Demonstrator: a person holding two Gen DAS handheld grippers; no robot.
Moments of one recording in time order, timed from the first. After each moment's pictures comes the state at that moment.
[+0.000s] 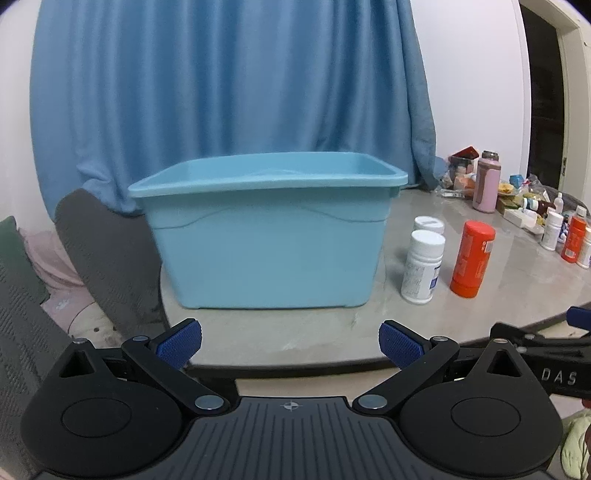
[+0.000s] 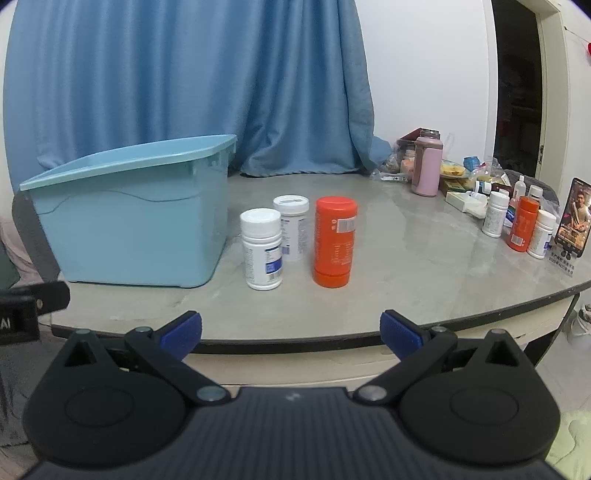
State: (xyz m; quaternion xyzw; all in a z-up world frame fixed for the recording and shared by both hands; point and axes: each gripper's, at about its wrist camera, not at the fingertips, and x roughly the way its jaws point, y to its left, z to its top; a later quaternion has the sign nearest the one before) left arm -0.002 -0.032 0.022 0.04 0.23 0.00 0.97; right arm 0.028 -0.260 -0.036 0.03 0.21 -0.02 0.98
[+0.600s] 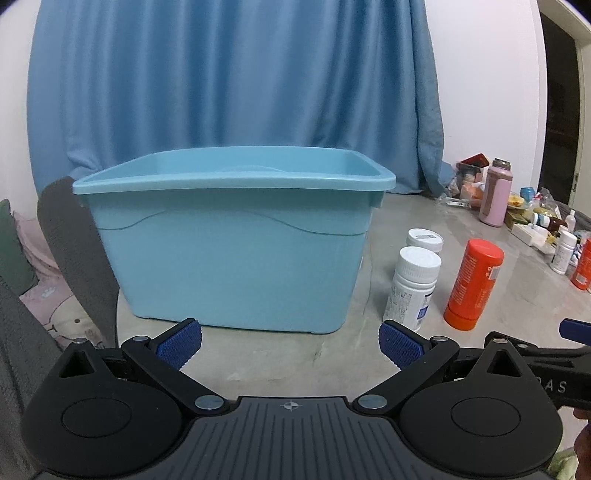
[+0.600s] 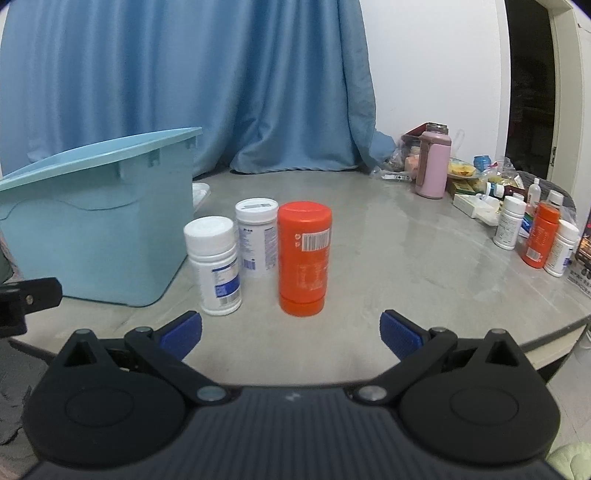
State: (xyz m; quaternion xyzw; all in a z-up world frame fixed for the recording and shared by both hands) left arm 0.061 -0.081 0.007 0.01 0.23 0.01 0.97; right arm 0.103 -0.305 -0.044 0.02 0.22 0.00 0.98
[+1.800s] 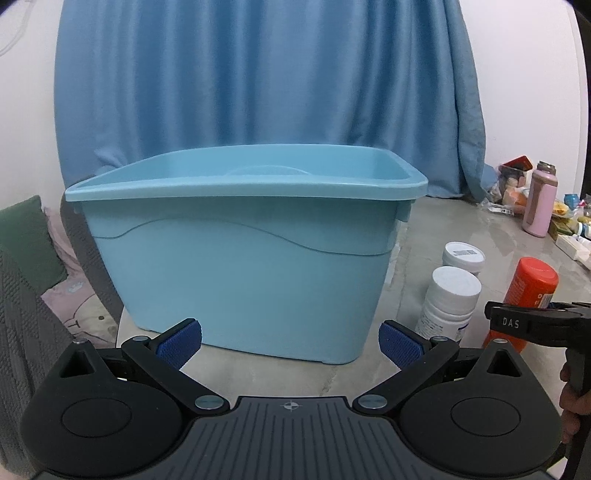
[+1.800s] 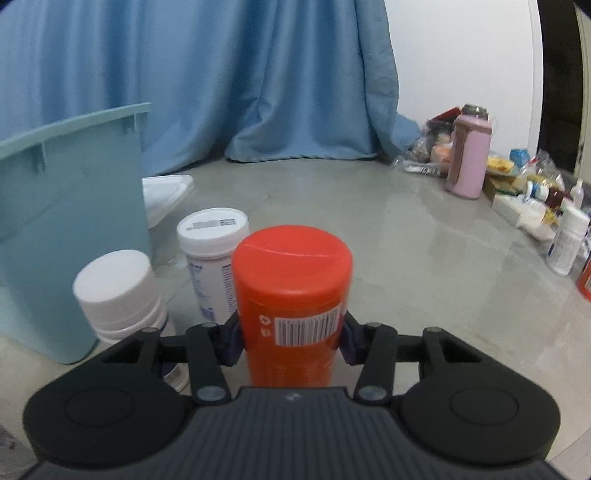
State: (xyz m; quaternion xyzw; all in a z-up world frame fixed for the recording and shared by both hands) left arm 0.109 -0.102 0.005 0.01 0.24 0.08 0.97; right arm 0.218 -0.331 -0.063 0.02 0.24 0.02 0.97
